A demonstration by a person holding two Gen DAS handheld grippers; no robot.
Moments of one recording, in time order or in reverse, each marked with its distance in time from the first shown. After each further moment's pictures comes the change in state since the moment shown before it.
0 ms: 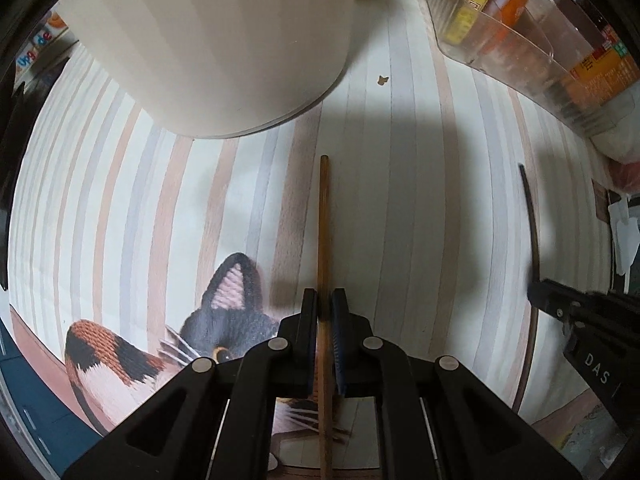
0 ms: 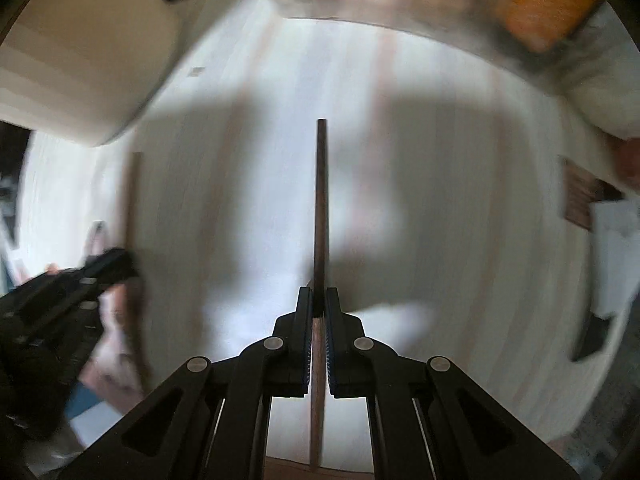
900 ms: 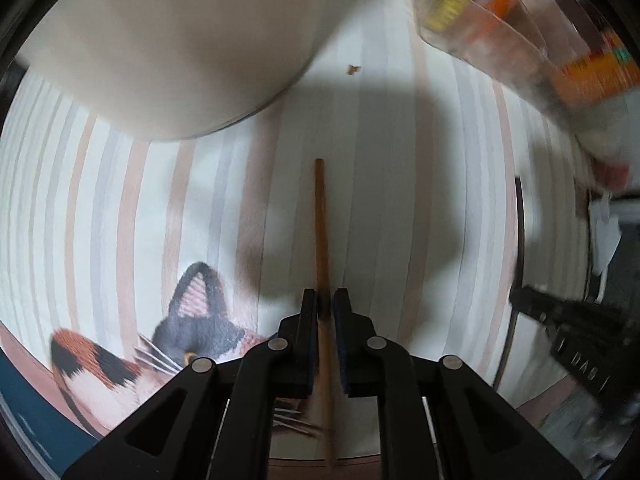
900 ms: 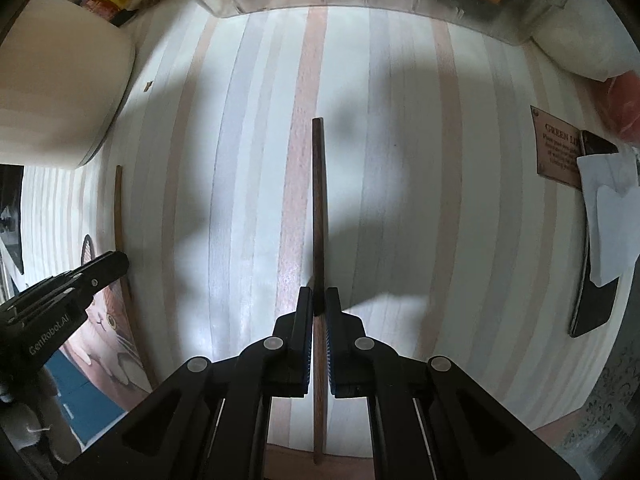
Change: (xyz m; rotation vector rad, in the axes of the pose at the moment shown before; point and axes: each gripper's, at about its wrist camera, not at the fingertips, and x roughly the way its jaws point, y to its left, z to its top) left arm 0.014 -0.002 0.031 0.032 0.103 -0.080; right arm -0.007 -0.039 -0.005 0.086 0.083 0.065
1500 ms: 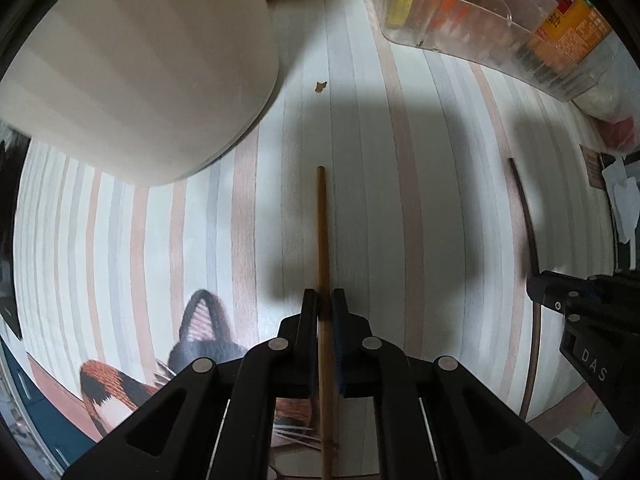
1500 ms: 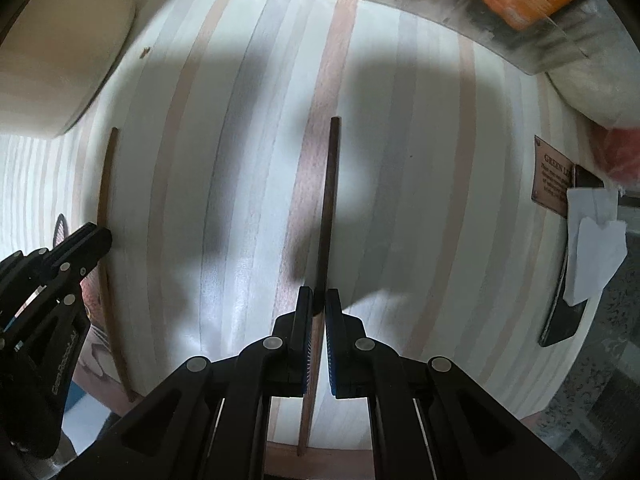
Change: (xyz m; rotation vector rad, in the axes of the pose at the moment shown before) left arm -0.003 -0.050 -0.008 0.095 -0.090 0.109; right arm -0.003 0.022 -0.003 -0.053 0.009 -0.122
